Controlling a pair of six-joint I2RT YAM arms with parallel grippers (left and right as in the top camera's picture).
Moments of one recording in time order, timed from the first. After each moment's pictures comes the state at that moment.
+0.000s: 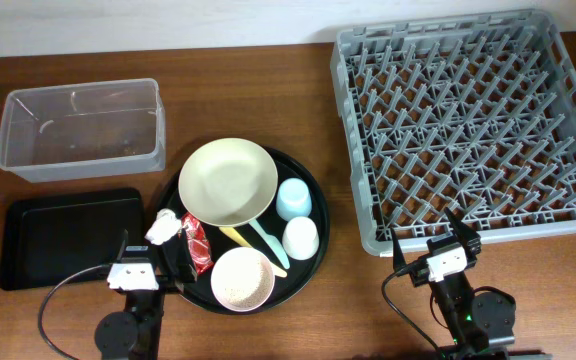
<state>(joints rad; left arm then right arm) 0.05 0.01 0.01 -0.07 0.08 -0.01 0.07 0.01 0.01 -0.05 -0.17 -0.29</state>
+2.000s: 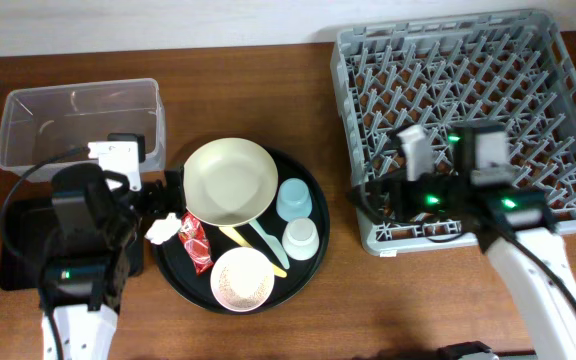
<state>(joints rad) 0.05 1.02 0.88 -0.43 0.18 0.01 0.14 1.24 1.09 -0.80 -0.63 0.00</state>
